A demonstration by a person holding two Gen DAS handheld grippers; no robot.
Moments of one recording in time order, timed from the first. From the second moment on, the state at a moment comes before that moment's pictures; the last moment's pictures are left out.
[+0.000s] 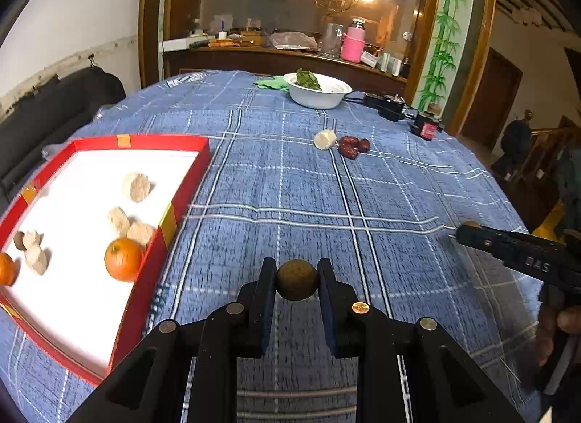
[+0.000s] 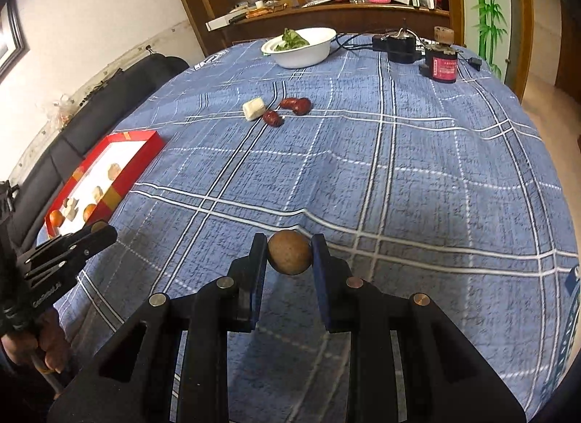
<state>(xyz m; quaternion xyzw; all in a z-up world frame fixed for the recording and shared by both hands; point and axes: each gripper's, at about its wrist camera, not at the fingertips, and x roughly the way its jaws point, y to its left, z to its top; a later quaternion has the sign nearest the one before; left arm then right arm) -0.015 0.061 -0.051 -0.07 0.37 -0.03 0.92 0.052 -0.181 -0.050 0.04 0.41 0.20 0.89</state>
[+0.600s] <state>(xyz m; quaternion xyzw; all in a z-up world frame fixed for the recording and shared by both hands) -0.038 0.078 -0.058 -0.09 0.36 -0.03 0.93 0.032 -0.133 -0.055 0.04 0.43 0.23 0.87</state>
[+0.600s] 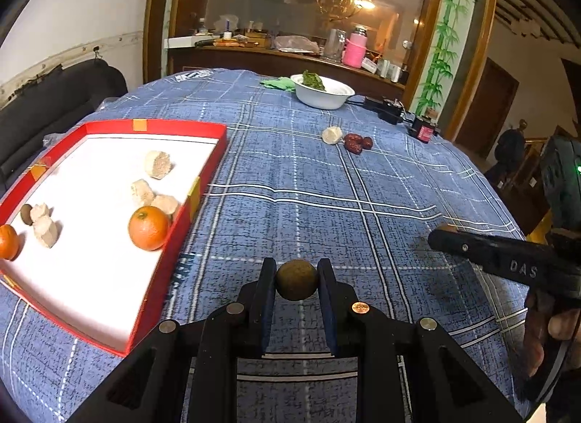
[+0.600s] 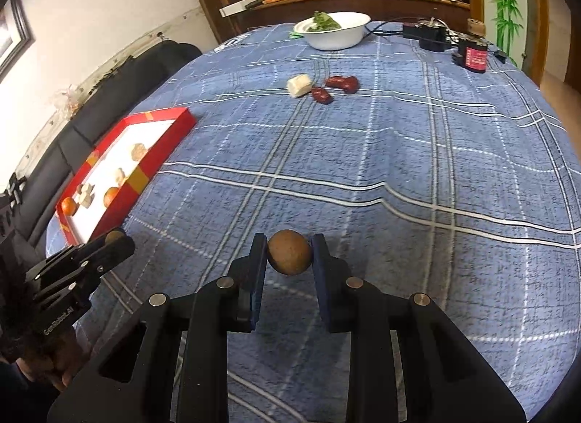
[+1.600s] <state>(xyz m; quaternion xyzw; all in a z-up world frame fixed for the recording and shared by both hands) -0.053 0.144 -0.044 -0.12 0.38 0.14 0.91 -0.009 -0.056 -0.033 0.00 0.39 0.36 0.85</state>
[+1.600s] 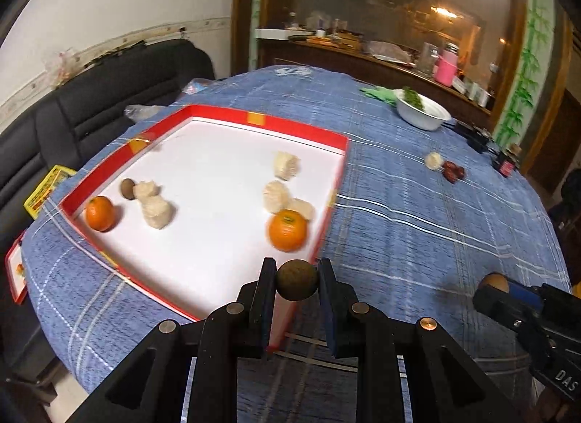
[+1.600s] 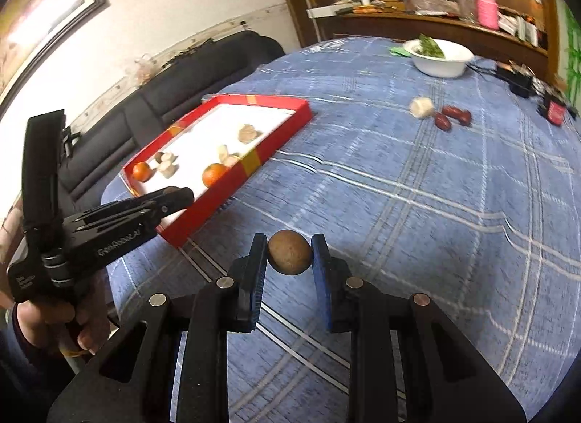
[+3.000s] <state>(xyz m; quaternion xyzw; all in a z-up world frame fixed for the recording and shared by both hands) 0.056 0.281 -0.057 -0.15 0.42 0.33 0.83 0.089 0.120 -0.039 -0.08 0.40 0.39 0.83</state>
